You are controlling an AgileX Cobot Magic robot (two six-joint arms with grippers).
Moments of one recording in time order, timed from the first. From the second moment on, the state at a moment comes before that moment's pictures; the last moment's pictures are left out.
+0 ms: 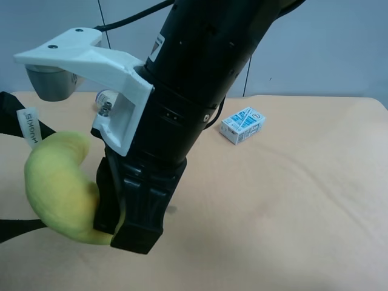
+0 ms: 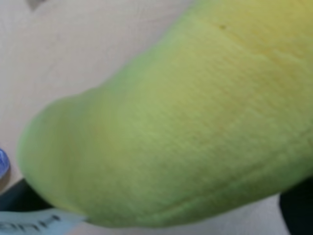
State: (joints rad) left arm -0.77 0.80 -0.66 -0.06 0.75 0.83; right arm 0.98 1.63 -1.36 0.60 1.09 -0.77
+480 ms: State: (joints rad) left arm -0.77 0.80 -0.66 -0.07 0.73 0.83; right arm 0.98 1.63 -1.36 0.61 1.07 -0.77
